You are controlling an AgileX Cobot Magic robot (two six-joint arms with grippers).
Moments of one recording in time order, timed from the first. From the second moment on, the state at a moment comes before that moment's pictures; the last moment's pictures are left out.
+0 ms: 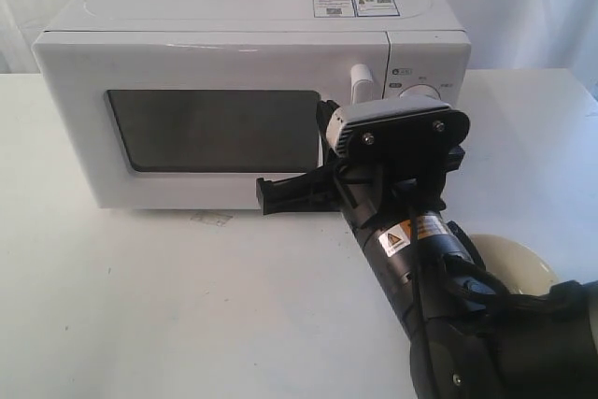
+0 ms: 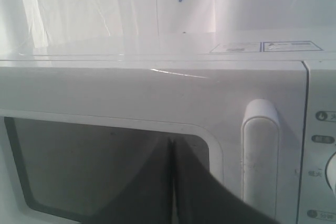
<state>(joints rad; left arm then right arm) -0.01 0.00 0.02 -0.76 0.33 0.85 0.89 1.64 -0.55 0.68 -1.21 -0.30</state>
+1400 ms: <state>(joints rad) -0.01 0.00 0.02 -0.07 0.42 0.00 0.89 1.64 -0.55 0.68 -1.21 -0.30</state>
